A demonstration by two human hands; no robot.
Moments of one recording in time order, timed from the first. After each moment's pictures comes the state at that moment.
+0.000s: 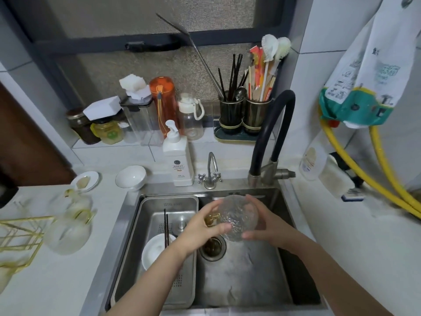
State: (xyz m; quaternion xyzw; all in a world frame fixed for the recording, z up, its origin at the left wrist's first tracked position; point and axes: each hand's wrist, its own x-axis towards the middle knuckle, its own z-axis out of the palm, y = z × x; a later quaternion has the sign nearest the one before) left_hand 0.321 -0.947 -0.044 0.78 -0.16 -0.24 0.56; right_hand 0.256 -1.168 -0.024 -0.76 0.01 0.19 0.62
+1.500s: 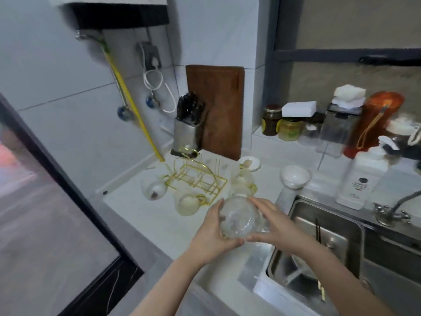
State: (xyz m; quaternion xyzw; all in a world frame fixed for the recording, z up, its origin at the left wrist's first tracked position) left_hand 0.195 -0.573 -0.002 0.87 0.06 0.02 0.49; right_hand 0.277 -0.760 0.019 -0.85 -0.33 0.14 0.37
